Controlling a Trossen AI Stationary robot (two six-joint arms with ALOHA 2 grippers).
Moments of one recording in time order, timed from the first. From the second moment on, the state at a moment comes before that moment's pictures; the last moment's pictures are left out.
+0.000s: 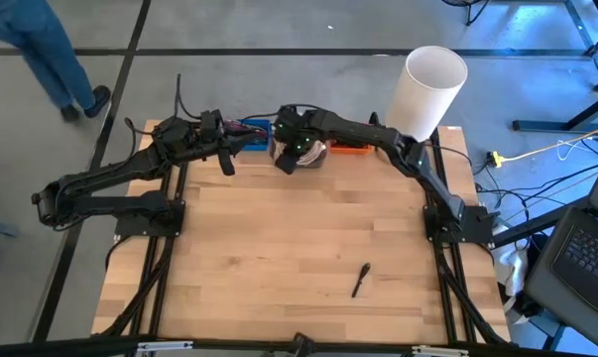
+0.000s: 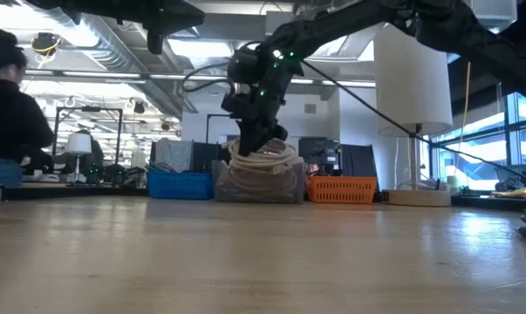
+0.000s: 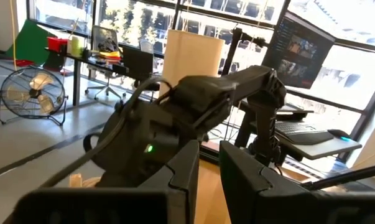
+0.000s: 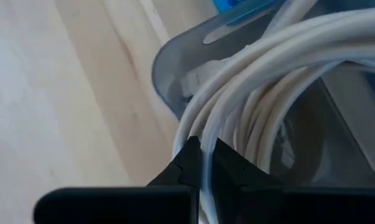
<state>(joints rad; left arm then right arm) 0.50 0.84 0.67 0.21 0.15 -0.25 -0.37 2.34 2.14 -0.95 -0.07 0.09</state>
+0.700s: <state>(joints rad) 0.50 0.84 0.67 0.21 0.15 -0.25 -0.39 2.38 2.29 -1.00 0.00 0.10</state>
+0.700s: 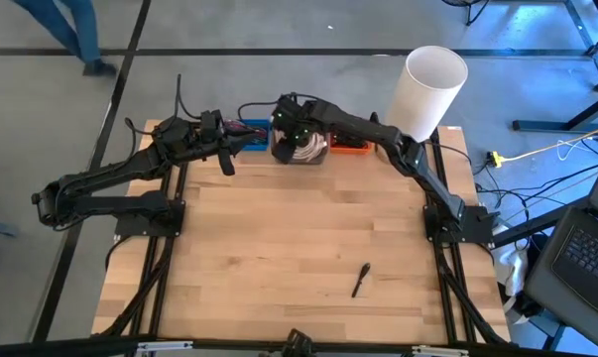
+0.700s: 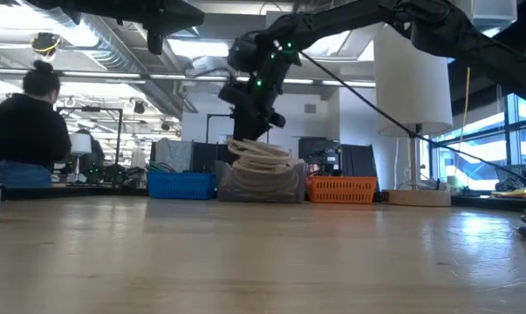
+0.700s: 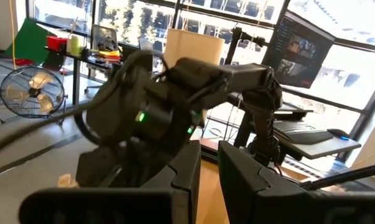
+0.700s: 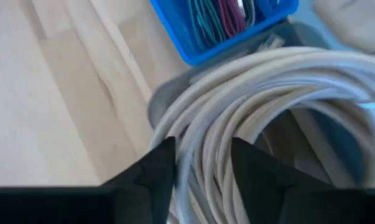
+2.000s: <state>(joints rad) 0.50 0.84 0.67 0.20 0.30 -0.27 0.00 1.99 2.33 -1.57 0.39 0.56</state>
